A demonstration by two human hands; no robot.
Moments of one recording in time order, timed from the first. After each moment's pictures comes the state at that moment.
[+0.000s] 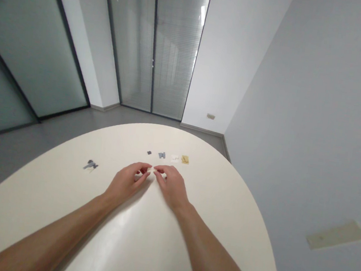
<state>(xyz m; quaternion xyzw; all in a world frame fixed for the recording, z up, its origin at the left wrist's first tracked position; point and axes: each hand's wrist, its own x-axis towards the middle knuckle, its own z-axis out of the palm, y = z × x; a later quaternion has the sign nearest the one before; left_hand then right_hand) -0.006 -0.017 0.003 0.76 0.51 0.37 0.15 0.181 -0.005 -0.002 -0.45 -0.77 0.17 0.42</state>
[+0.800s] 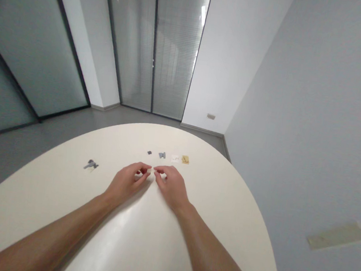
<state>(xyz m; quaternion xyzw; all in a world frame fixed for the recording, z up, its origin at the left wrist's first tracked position) -0.007 -0.018 0.004 0.76 0.51 0.37 0.15 0.181 -0.007 0.001 -0.46 -0.77 0.16 0.42</state>
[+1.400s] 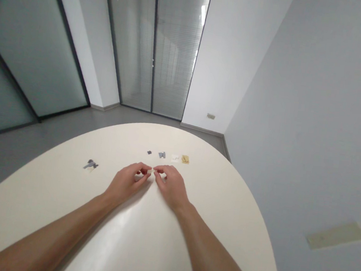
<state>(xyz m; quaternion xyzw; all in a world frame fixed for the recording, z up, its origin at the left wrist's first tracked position) -0.007 -0.018 0.003 0.76 0.51 0.37 0.15 0.180 -0.008 0.003 -0.45 -0.77 0.17 0.42</state>
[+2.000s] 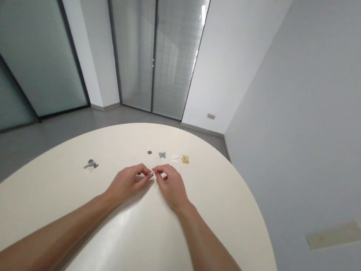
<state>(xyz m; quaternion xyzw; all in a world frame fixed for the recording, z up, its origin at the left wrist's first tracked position) -0.006 -0.019 0.007 0.77 0.52 0.33 0.16 0.179 -0.006 0.002 -0.41 -0.76 0.23 0.44</state>
